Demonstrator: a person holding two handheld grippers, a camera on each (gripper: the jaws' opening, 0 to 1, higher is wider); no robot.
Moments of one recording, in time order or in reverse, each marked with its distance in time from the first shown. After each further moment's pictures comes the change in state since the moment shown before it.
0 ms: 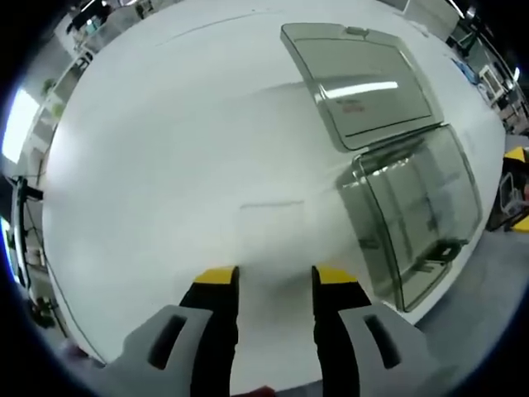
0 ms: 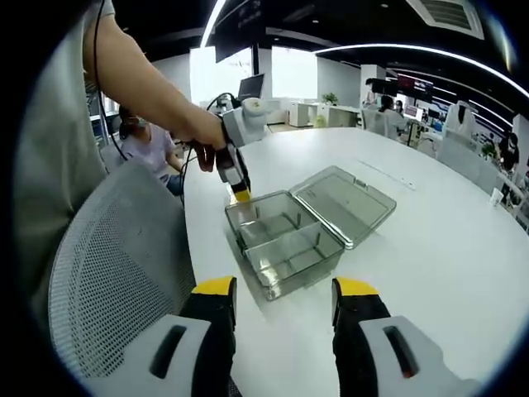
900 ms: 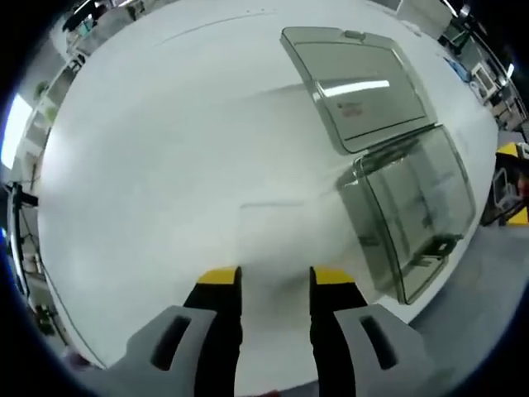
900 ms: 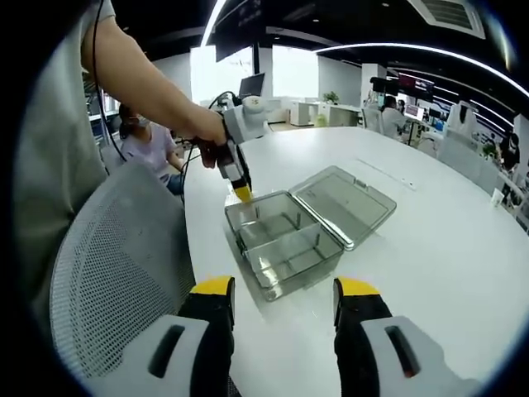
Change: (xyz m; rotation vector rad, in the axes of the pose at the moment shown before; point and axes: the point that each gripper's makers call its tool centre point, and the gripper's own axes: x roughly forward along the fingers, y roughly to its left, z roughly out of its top) left arm -0.002 0.005 0.002 0.018 -0.006 -0.045; right arm 0.000 -0.001 0.002 -0.002 0.005 0.004
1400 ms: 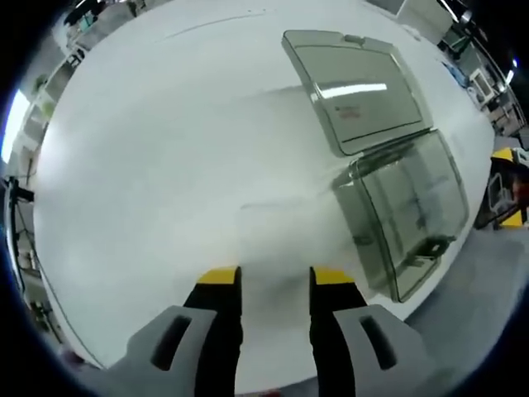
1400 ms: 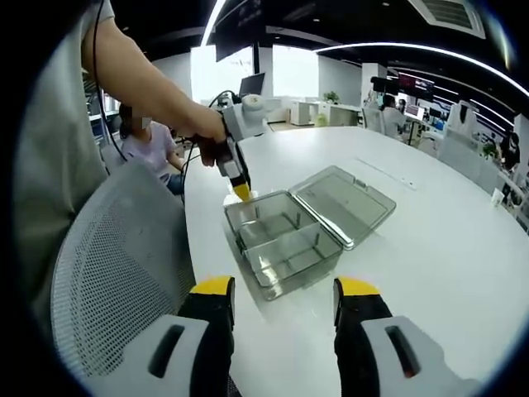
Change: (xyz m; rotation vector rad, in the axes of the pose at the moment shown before) left arm -0.004 -0.001 -0.002 -0.024 0.002 -0.035; right arm -0.001 -0.001 -0.001 -0.001 0.003 0.001
